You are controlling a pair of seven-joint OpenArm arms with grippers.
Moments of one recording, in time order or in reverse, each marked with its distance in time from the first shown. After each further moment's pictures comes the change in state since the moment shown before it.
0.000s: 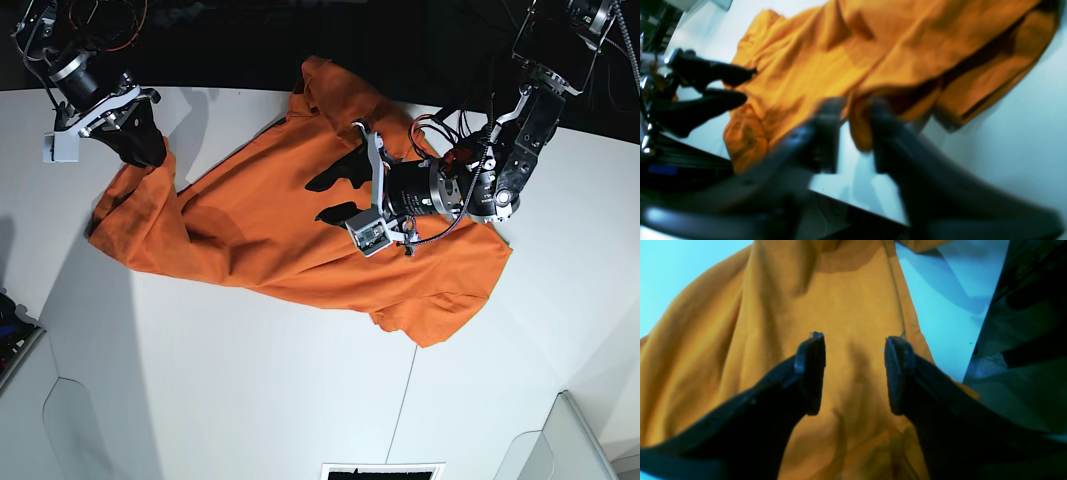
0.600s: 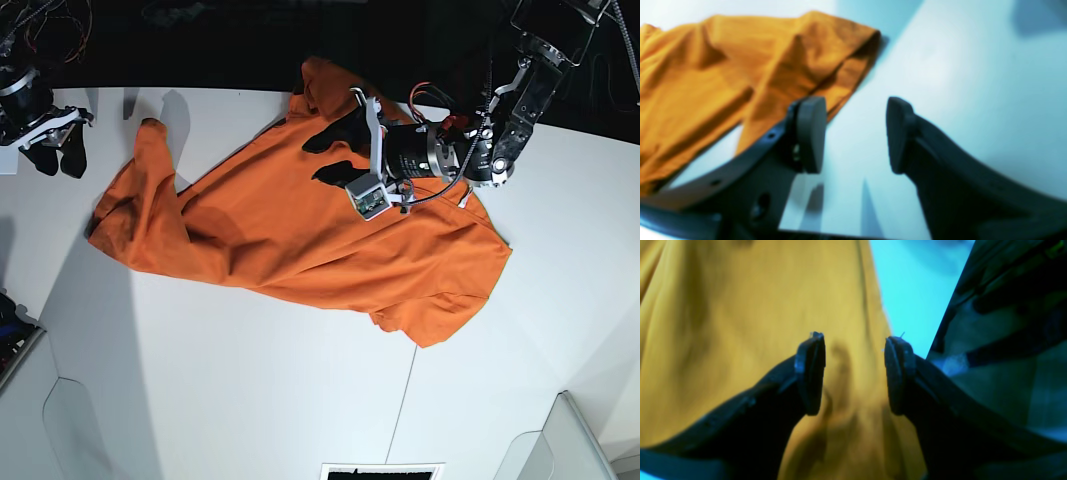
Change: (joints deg) left arm 6.1 1.8 -0.2 0.0 -3.0 0.1 0.0; right arm 5.9 7.9 7.6 -7.5 -16.5 -2.2 6.9
